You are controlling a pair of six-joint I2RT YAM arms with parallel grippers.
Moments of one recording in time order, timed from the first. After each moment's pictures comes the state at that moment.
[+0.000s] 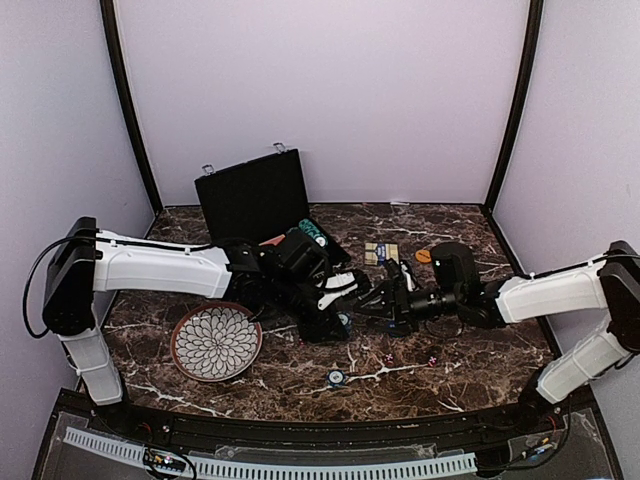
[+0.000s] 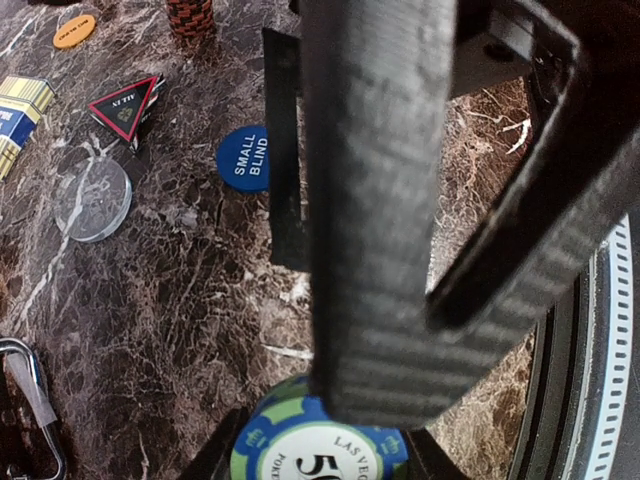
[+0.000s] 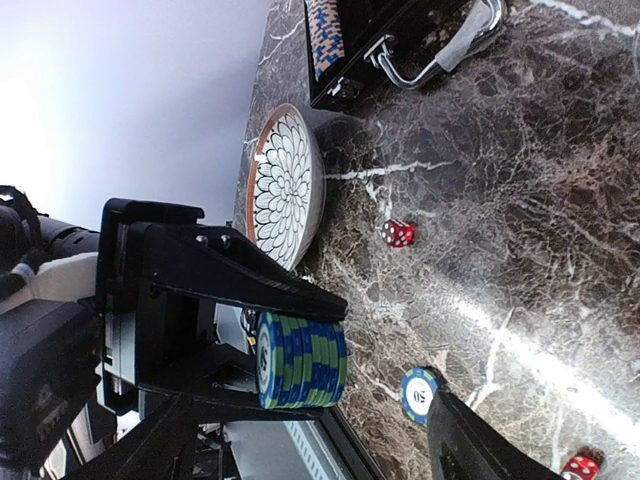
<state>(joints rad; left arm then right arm) -1.03 1.80 1.28 -0.37 0.27 0.18 0.72 1.41 0.59 0.30 -0.69 0.96</state>
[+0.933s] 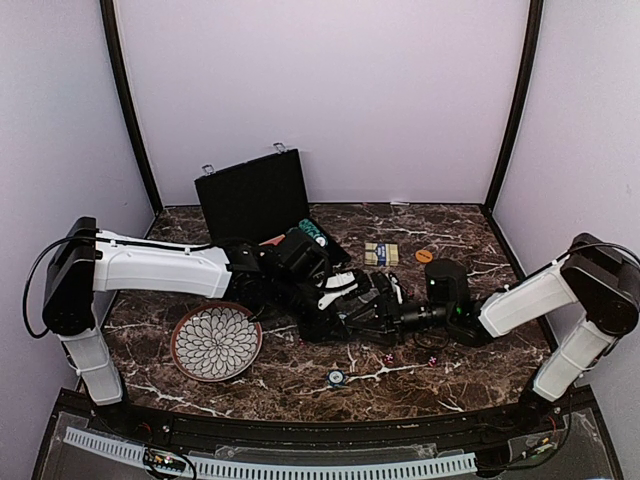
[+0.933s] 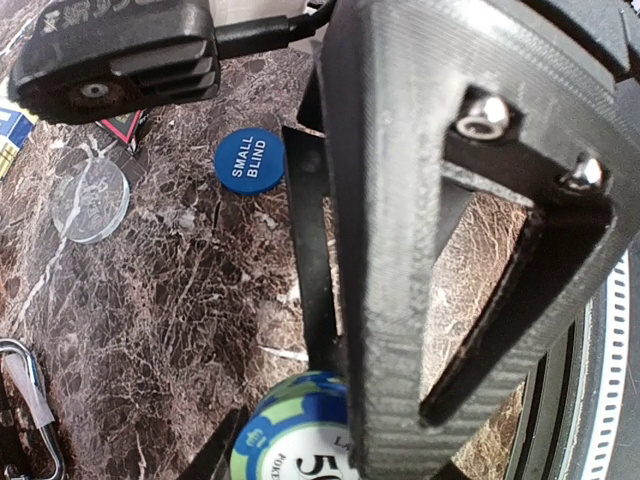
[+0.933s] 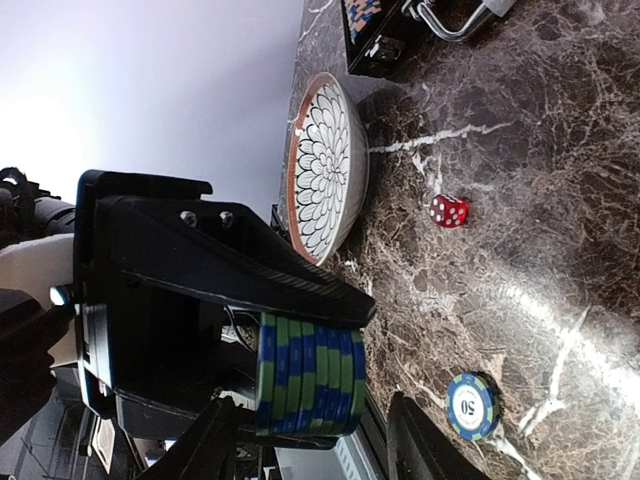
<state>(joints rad) -1.03 1.80 1.28 -0.37 0.27 0.17 0.79 1.59 0.50 0.73 -0.75 1.16</state>
